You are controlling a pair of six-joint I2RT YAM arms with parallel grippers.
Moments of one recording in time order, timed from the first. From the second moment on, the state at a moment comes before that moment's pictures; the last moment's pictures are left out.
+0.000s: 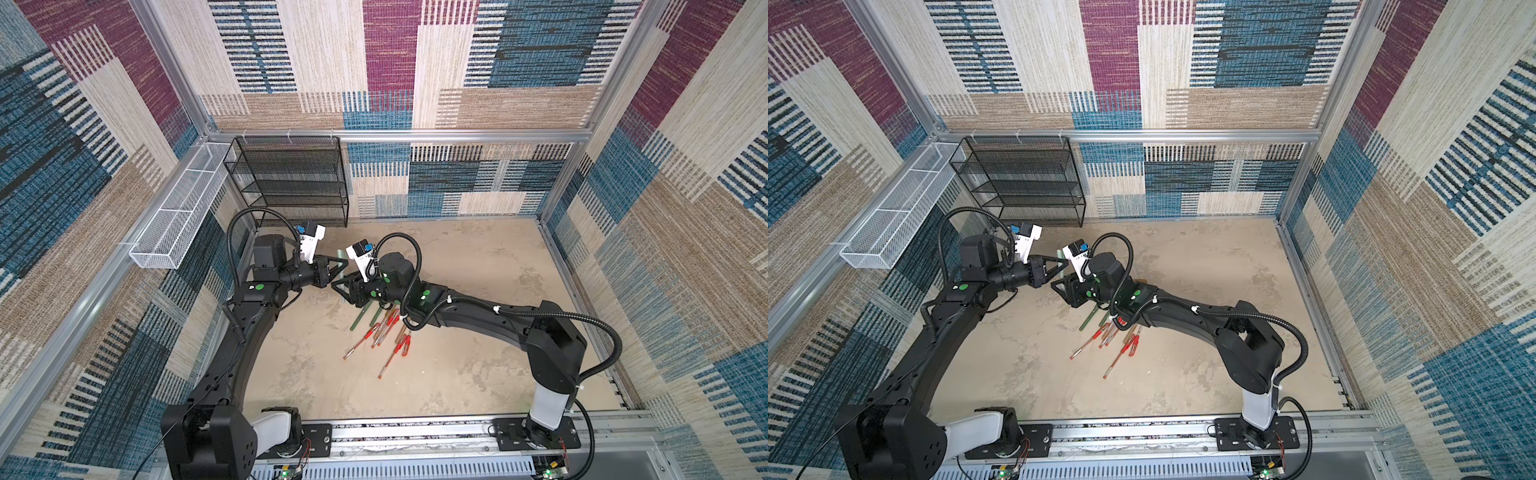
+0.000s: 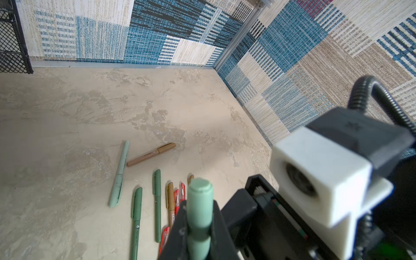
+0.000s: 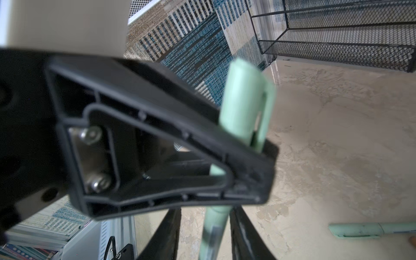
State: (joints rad) left arm -0.03 1.23 1.06 -0.36 0.85 -0.16; right arm 0.93 1.84 1.40 0.18 -0.23 0.44
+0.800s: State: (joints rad) left arm 0.01 1.29 1.13 -0.37 0.82 -0.22; right arm 0.98 1.72 0.98 0.25 -0.20 0.54
